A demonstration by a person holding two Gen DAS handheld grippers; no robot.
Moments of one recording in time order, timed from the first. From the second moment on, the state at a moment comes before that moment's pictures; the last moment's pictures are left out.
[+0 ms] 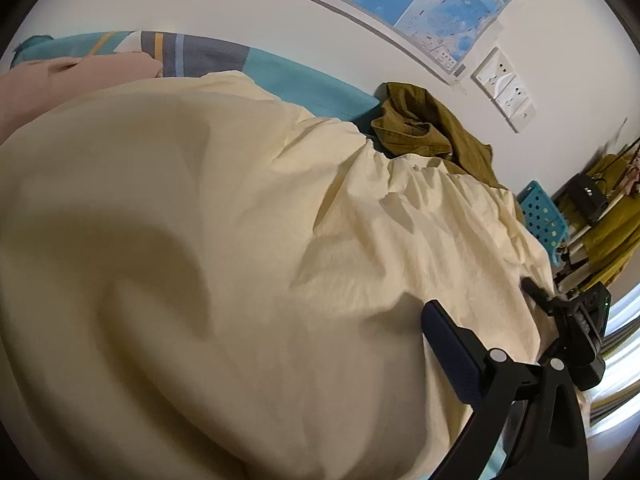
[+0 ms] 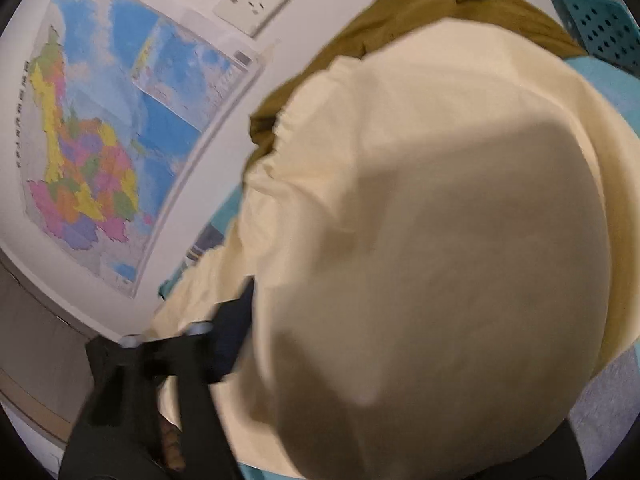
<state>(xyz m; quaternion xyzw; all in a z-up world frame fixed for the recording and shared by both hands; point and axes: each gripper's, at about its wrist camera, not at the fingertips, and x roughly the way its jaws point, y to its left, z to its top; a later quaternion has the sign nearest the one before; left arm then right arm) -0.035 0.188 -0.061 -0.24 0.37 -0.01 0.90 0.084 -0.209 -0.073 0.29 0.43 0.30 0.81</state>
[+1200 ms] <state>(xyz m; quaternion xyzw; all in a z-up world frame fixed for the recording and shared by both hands) -0.040 0.201 -0.025 -0.19 0.34 0.05 0.92 0.070 -0.189 -0.008 0.22 0.39 0.37 0.81</state>
